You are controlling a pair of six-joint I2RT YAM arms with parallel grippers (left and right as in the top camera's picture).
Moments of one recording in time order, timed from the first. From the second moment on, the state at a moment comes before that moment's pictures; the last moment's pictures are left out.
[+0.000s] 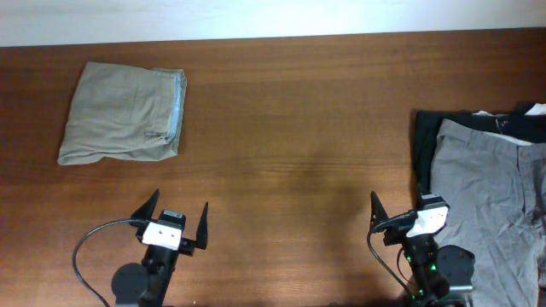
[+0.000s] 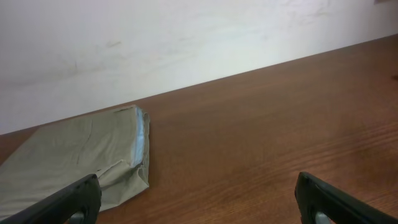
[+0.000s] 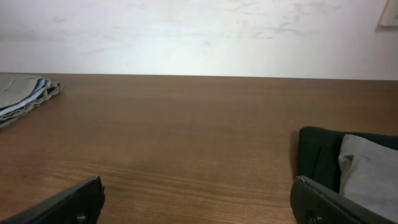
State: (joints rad) left arm -0.03 0.02 0.04 -0.12 0.22 0.16; right arm -0.03 0.02 0.06 -0.18 -0.19 0.03
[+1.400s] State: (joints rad) left arm -0.03 1.23 1.26 -0.90 0.28 0.16; right arm -0.03 1.18 1.32 -1.02 -0.30 0.08
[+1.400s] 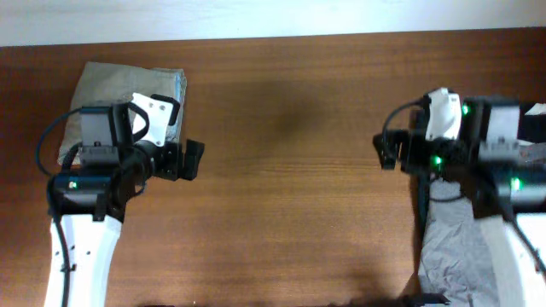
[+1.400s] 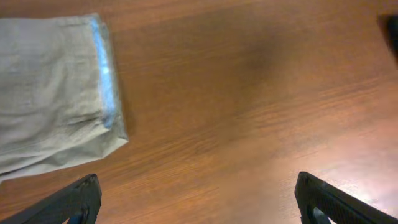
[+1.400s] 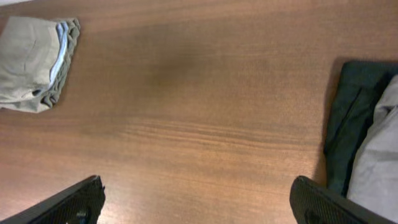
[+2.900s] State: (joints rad) left arm -0.19 1.47 1.40 -0.98 0.20 0.16; right arm 0.04 1.55 1.50 -0.63 -0.20 0.24
